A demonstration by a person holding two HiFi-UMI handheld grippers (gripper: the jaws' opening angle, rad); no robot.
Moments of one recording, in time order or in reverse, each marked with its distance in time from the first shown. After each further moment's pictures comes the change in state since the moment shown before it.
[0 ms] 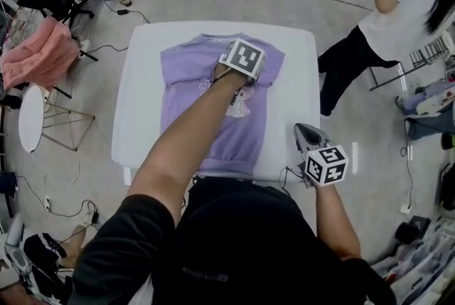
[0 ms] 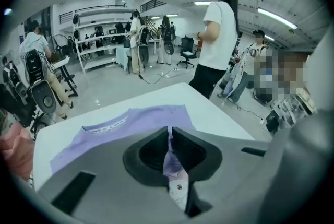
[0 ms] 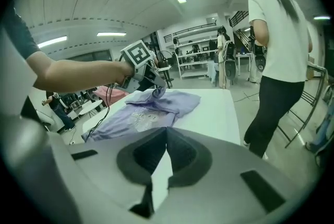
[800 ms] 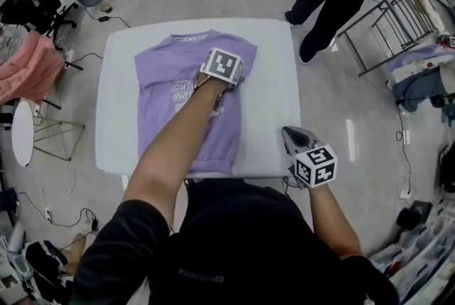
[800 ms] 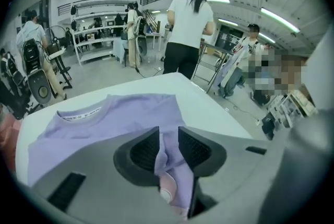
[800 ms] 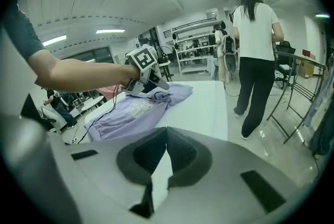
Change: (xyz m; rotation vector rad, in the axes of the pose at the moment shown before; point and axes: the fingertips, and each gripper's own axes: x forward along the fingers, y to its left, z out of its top) left arm 0.057 -0.050 -0.020 -0.030 0.033 -0.062; right arm -0.032 -0.035 -0.038 0.007 0.049 0.013
